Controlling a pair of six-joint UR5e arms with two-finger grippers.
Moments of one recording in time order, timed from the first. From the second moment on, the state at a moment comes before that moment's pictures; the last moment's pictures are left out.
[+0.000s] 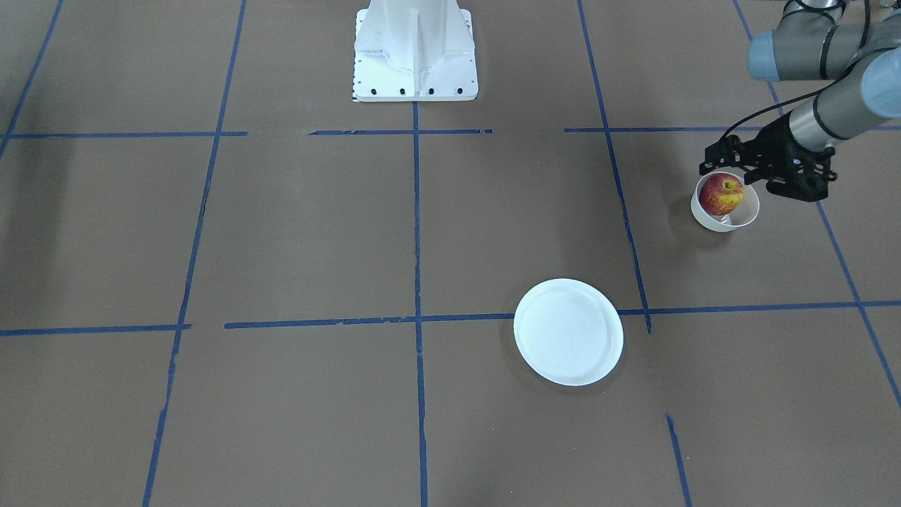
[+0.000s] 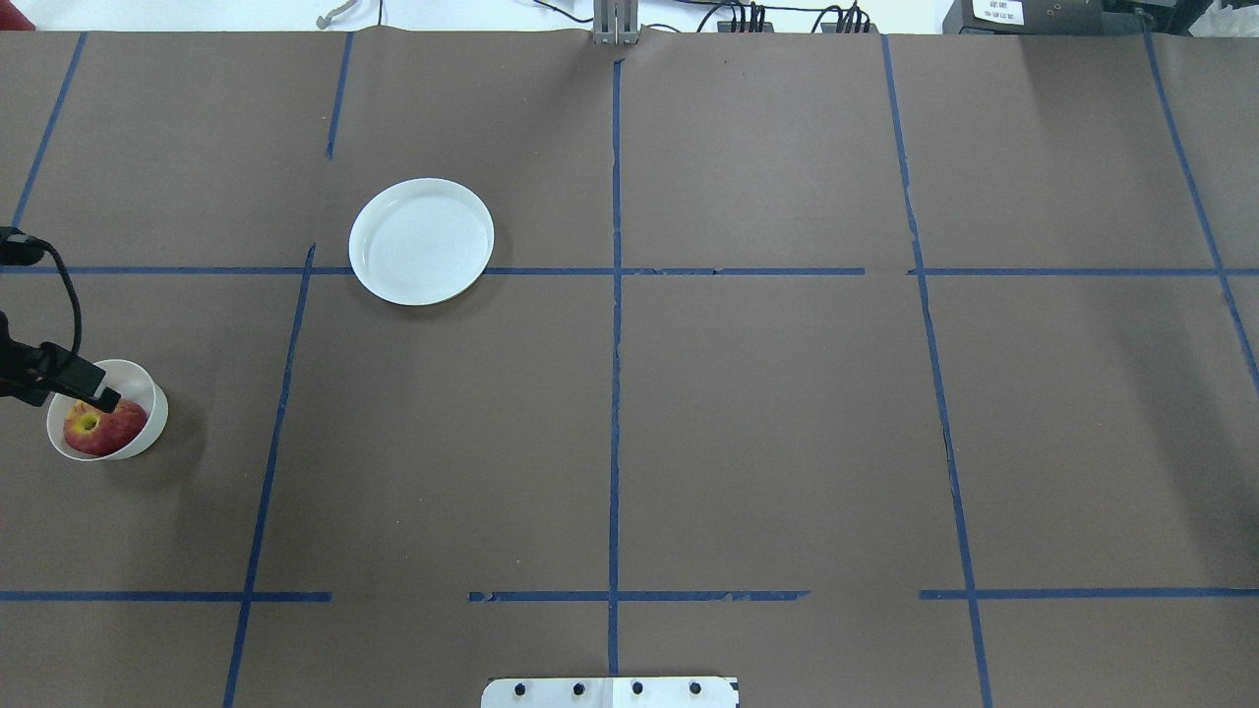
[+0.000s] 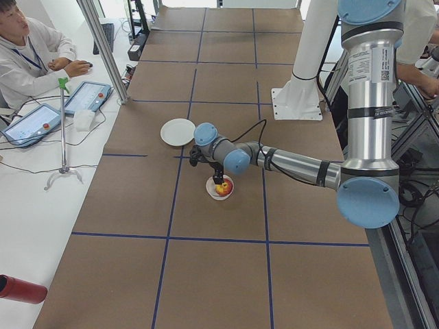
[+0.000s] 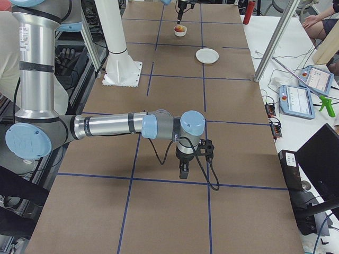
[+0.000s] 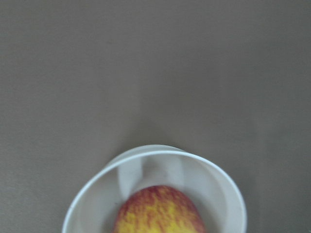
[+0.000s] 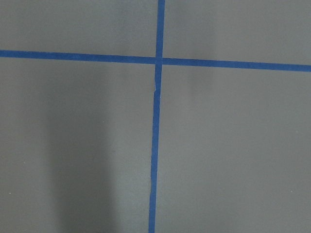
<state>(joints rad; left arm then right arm) -1.09 -1.45 -1.90 -1.88 -2.46 -0.56 1.53 -1.65 1.77 -1.72 2.27 -0.01</state>
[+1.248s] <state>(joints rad) -1.71 -1.53 -1.59 -1.53 -2.30 0.22 1.53 -1.65 1.77 -1.72 2.27 -0.01</state>
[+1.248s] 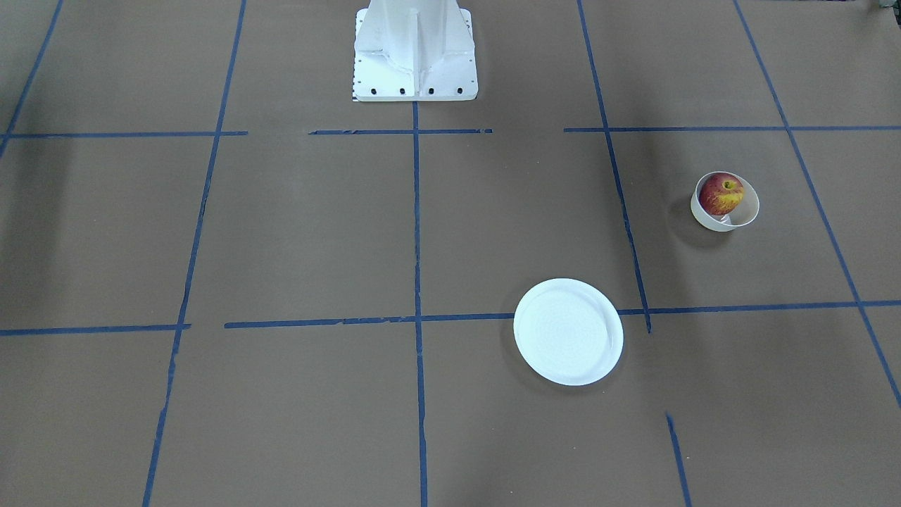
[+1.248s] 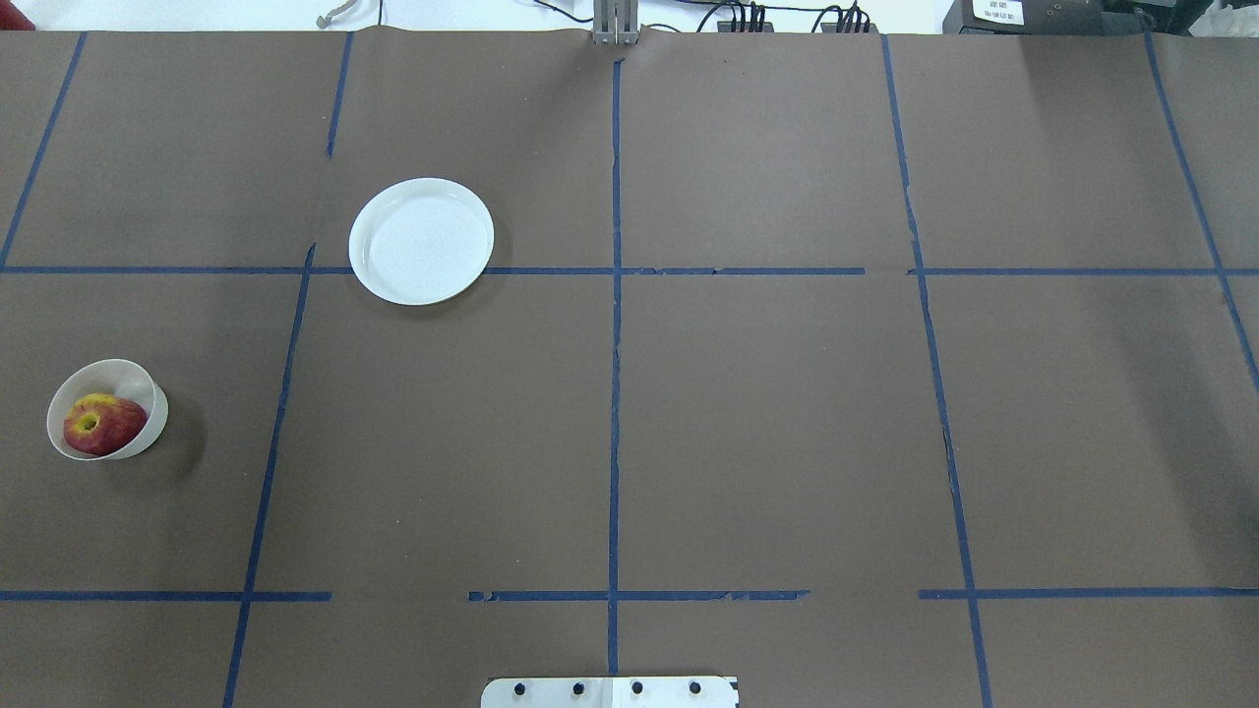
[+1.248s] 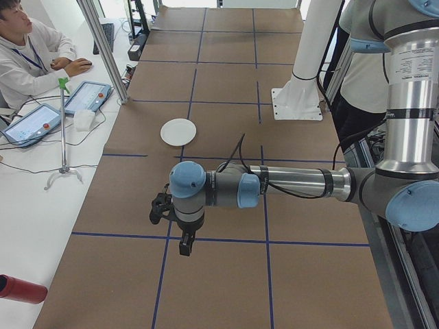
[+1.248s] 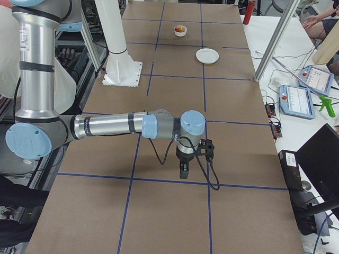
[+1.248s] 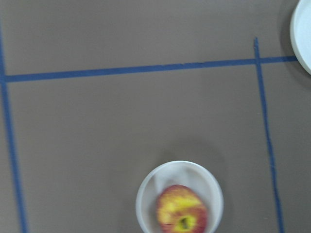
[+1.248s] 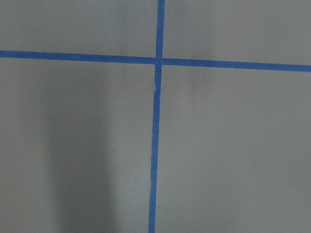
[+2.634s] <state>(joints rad) -1.74 -1.65 -1.57 -1.35 -2.29 0.22 1.53 -1.65 1.77 -1.72 2.27 -0.01</state>
